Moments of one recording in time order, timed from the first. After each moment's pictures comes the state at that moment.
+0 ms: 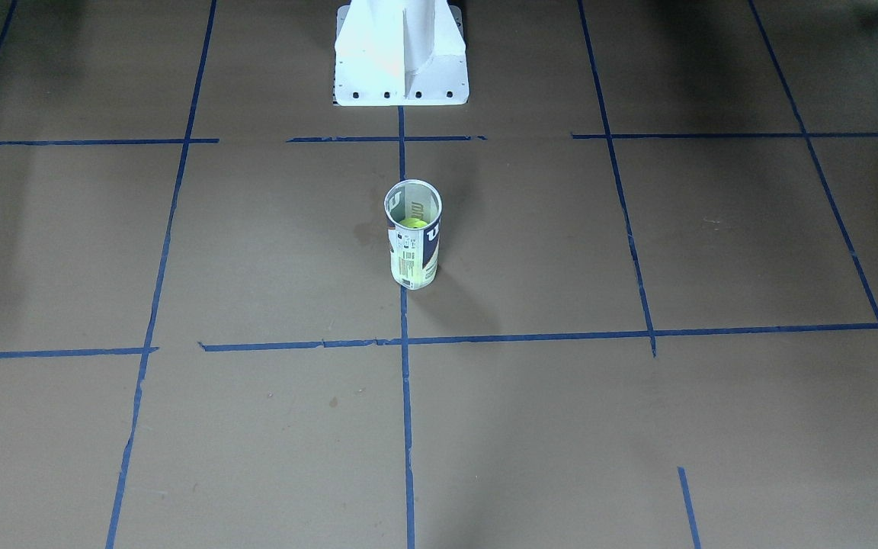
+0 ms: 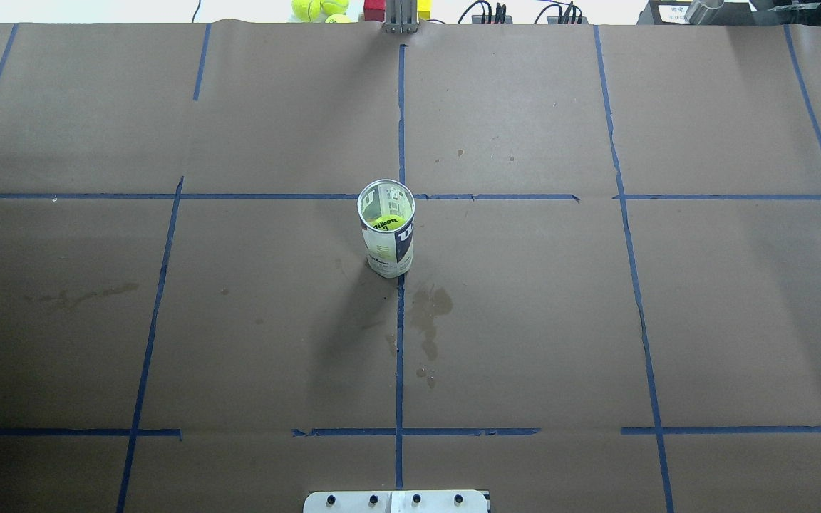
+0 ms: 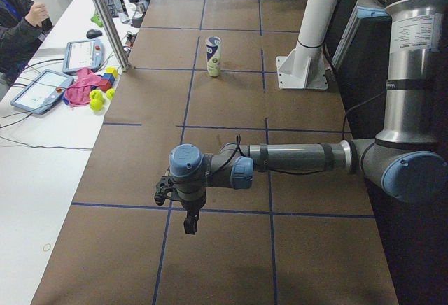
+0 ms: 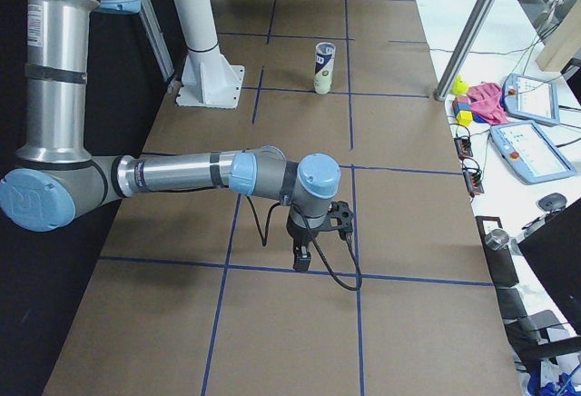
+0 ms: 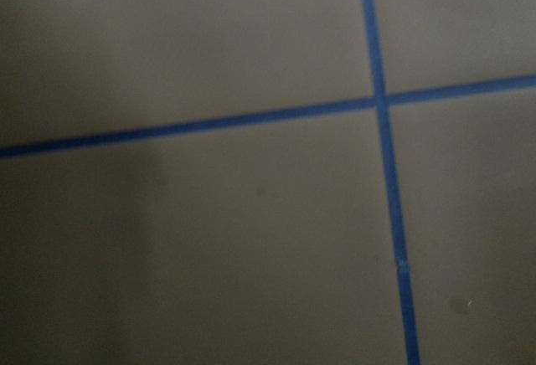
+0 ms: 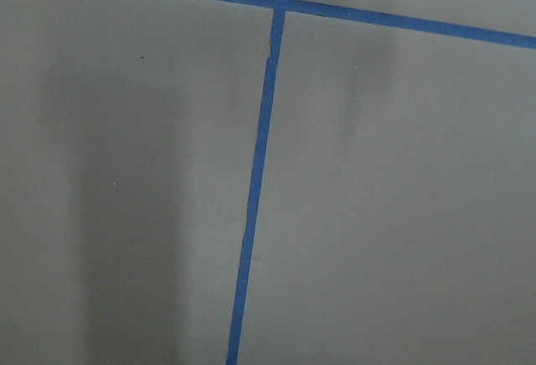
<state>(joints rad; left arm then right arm) -1.54 -1.51 -1.56 -1.65 -2.24 0.06 1.56 -1.69 1.80 -1.81 2.27 -0.21</state>
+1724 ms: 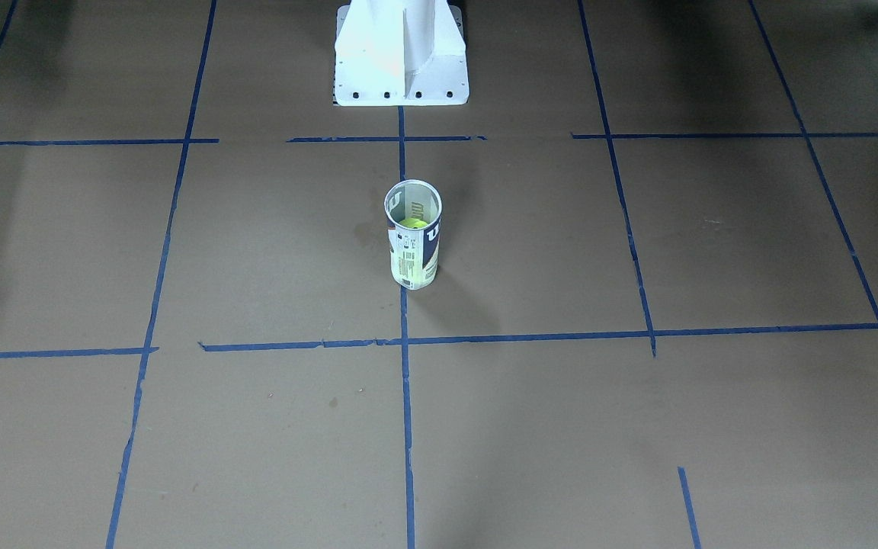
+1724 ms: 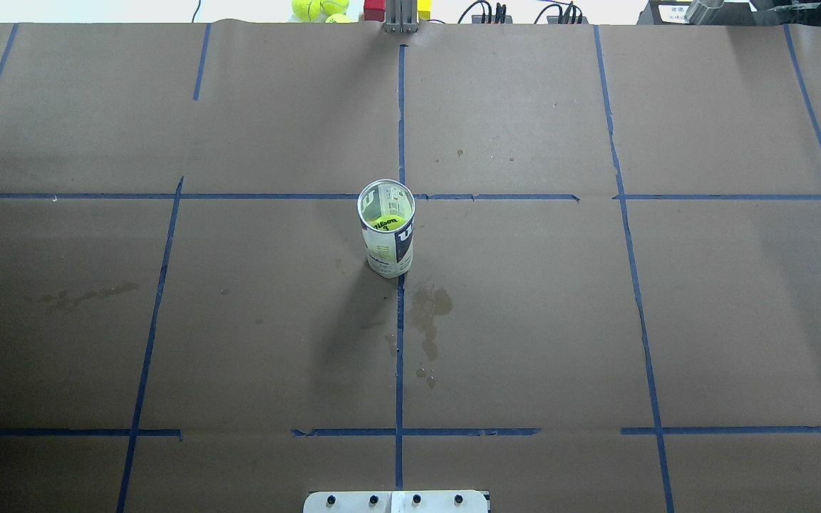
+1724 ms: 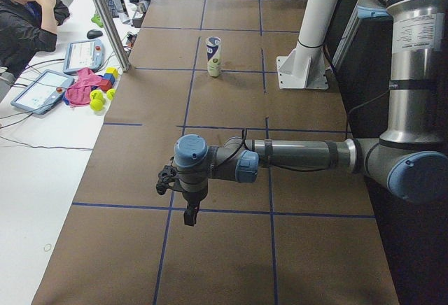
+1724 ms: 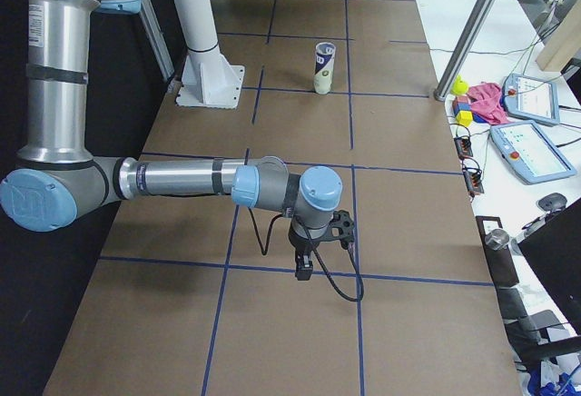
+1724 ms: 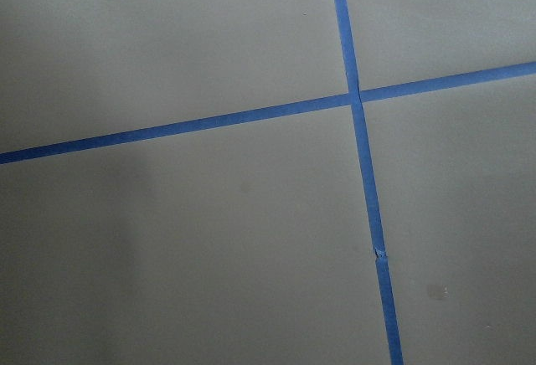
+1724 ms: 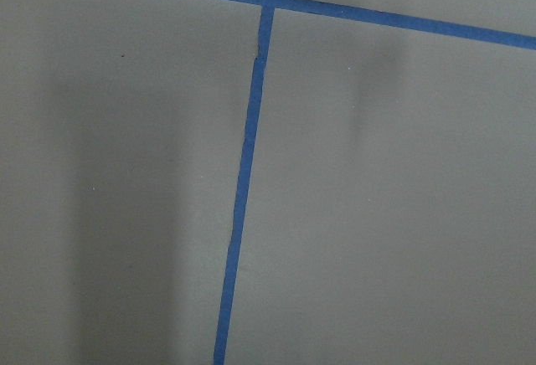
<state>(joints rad) -1.54 -1.50 -1.63 -1.67 -2.25 0.07 1.56 -1.69 1.76 -1.77 2.27 -0.21</state>
